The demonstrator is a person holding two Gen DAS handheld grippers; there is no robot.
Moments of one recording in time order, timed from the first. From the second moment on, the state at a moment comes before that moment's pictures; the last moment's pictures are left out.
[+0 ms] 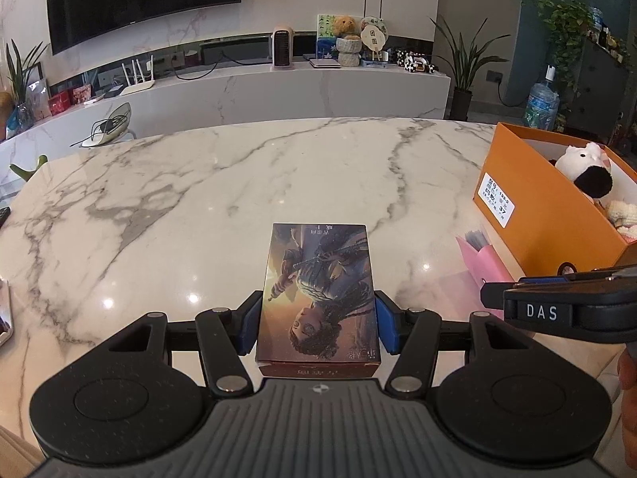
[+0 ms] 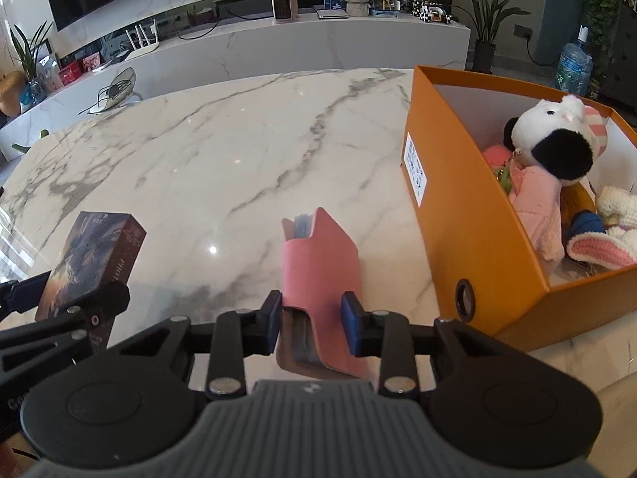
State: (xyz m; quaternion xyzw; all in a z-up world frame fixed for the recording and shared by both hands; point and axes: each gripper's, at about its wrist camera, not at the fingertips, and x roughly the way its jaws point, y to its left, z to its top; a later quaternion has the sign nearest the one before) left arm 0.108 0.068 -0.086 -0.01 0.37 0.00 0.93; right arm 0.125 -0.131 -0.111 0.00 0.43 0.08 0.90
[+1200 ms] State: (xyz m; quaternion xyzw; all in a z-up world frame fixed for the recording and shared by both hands) left arm 0.122 0.048 -0.097 0.00 0.39 -0.02 0.92; right arm 0.140 -0.140 -0.117 -0.05 0.44 0.01 0.90
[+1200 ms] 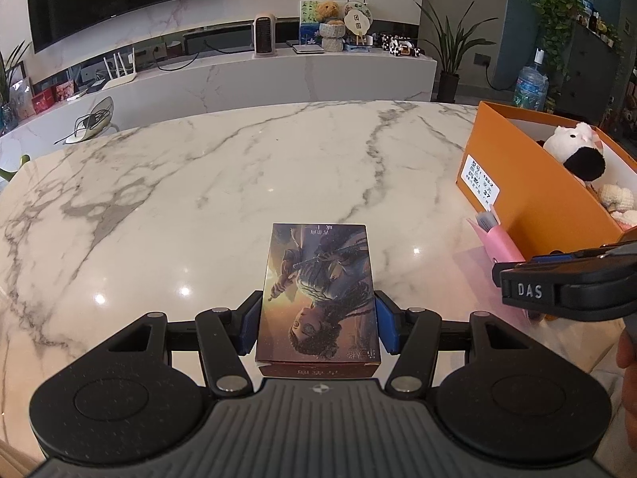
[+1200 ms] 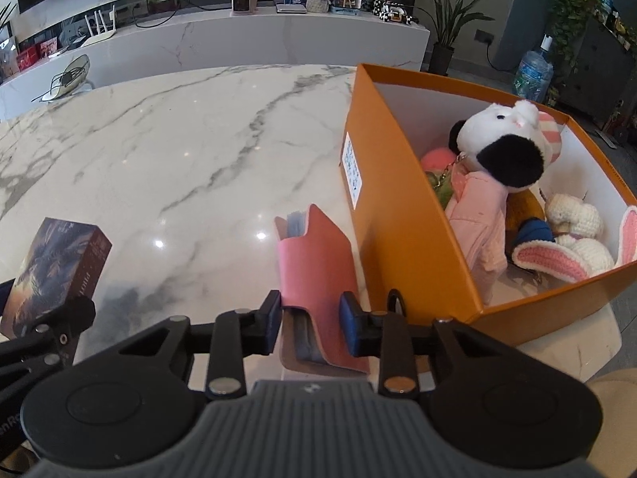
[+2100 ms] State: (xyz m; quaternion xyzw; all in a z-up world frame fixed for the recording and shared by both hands) left arm 0.105 0.029 -0.063 0.02 0.34 -0.02 0.94; right arm 0.113 -0.157 -0.076 -0.01 0.38 0.01 0.92
